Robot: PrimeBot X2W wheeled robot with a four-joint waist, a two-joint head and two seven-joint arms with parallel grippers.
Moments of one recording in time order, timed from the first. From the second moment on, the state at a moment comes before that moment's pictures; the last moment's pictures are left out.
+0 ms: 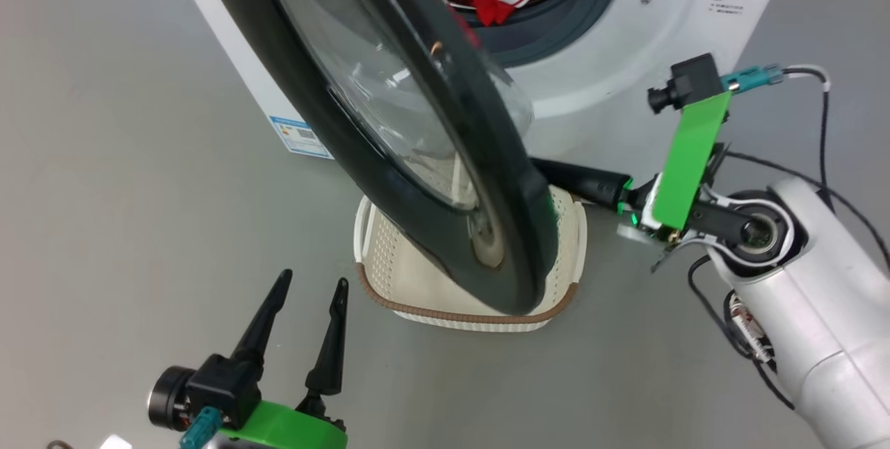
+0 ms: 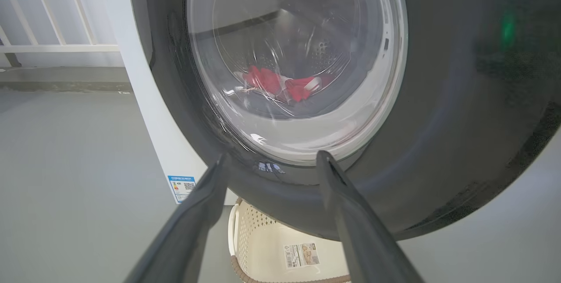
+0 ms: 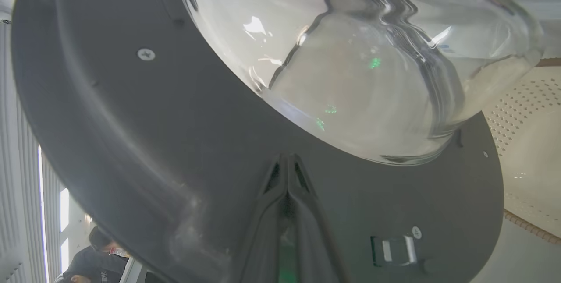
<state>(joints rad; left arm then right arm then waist) -0.12 0.03 -0.26 0.14 -0.19 -0.07 -0.25 -0.76 -0.33 0.49 0.35 1.64 0.13 0.71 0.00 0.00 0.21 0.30</state>
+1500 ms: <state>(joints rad) -0.11 0.03 -0.26 0.15 -0.20 -0.04 -0.25 -0.66 -0.21 0.57 0.28 1.59 0.13 0.79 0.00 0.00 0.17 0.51</state>
